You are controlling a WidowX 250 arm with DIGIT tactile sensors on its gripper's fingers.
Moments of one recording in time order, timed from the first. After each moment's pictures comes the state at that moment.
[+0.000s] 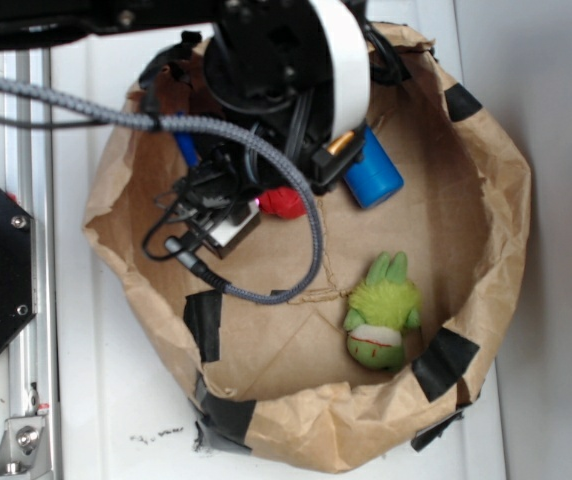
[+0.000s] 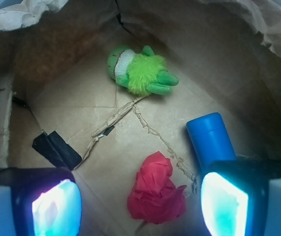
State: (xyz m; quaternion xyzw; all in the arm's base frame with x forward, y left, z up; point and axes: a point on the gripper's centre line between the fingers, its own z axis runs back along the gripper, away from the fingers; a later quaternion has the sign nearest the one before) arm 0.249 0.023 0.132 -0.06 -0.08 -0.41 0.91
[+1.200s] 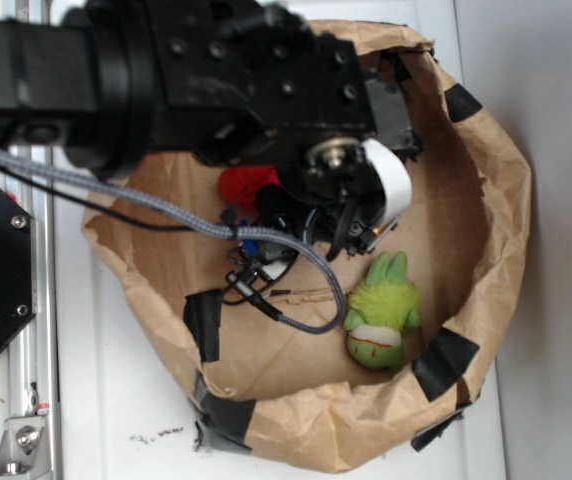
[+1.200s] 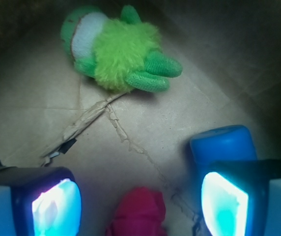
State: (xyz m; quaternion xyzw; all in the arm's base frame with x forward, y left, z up) arm 0.275 0.007 0.067 -0.01 -0.06 -0.41 0.91
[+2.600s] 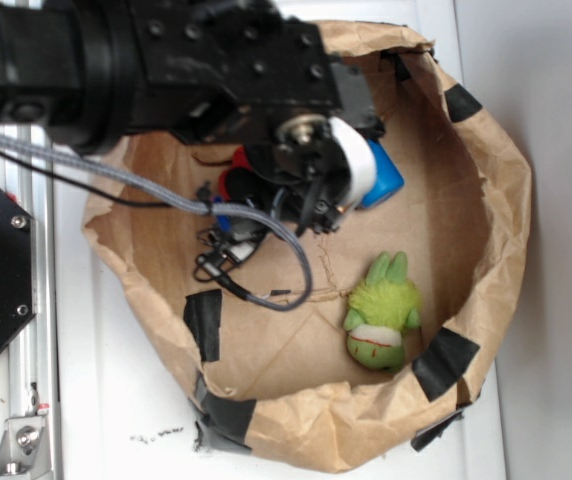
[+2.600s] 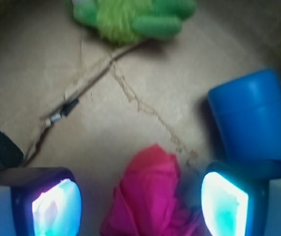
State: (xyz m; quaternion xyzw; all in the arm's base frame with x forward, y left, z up) arm 0.252 0.027 0.056 -0.02 -0.03 -0.40 0.92
